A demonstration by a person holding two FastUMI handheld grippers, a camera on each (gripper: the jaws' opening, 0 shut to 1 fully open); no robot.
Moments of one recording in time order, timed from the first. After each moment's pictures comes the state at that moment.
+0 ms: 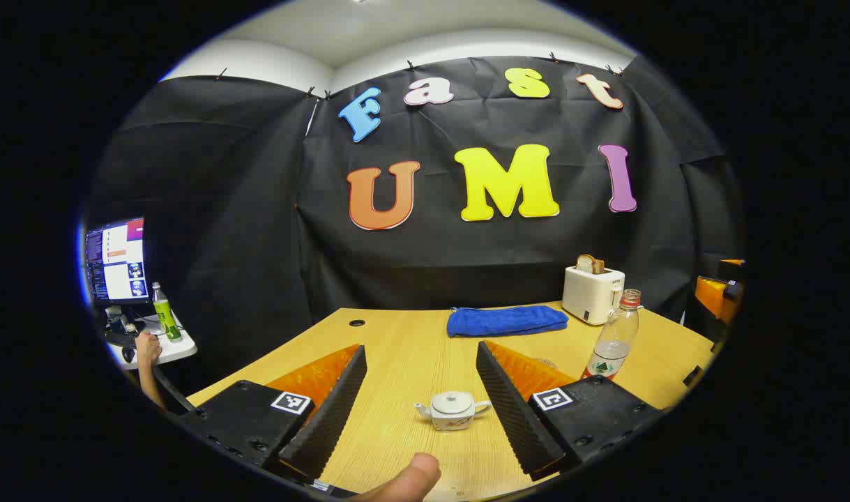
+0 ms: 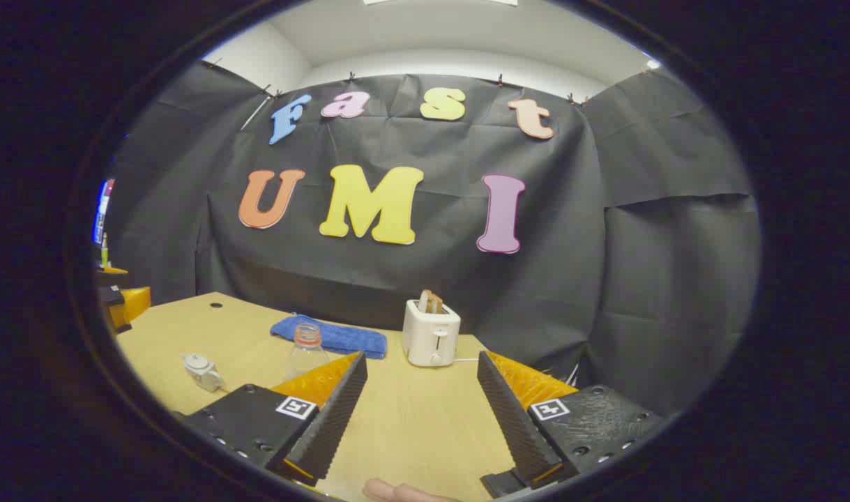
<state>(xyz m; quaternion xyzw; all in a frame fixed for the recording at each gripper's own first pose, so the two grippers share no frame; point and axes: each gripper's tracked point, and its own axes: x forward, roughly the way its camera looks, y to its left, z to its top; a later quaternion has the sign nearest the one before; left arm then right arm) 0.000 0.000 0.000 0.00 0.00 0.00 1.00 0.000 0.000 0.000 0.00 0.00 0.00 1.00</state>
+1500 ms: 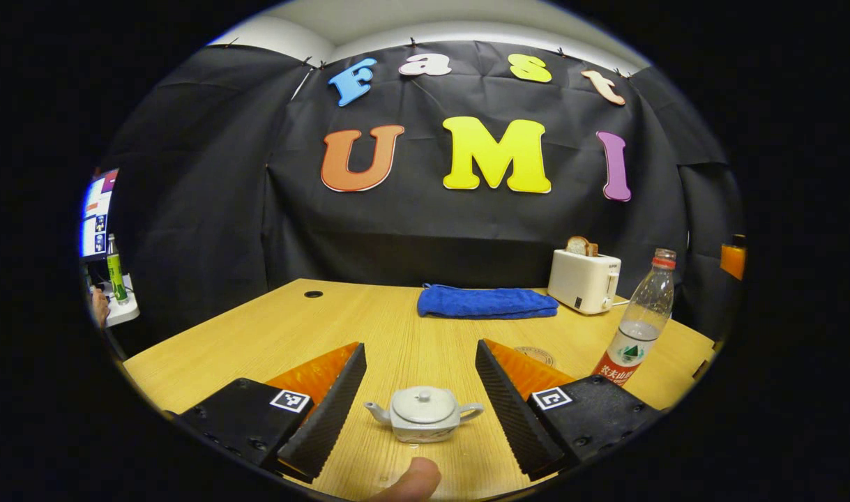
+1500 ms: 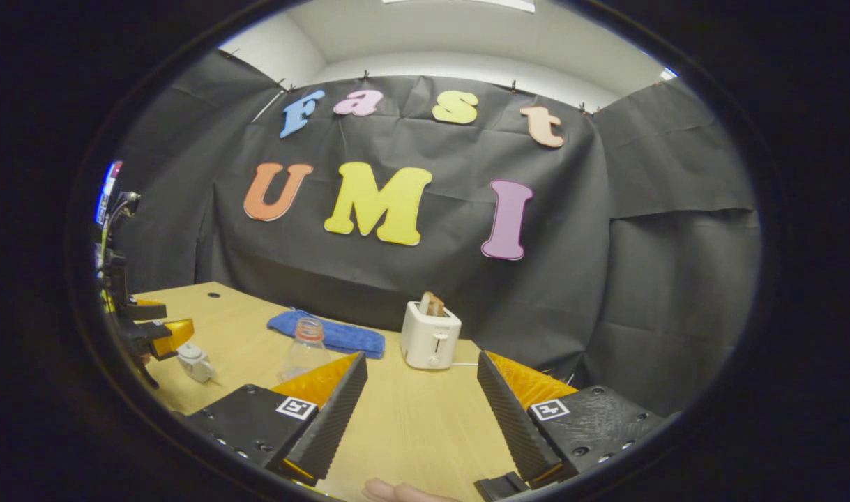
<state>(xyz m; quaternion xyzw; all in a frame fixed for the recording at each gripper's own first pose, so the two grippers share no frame) 0.084 -0.035 -0.085 -0.03 0.03 -0.06 1.00 0.009 0.005 -0.008 -0.03 0.00 0.00 1.00</state>
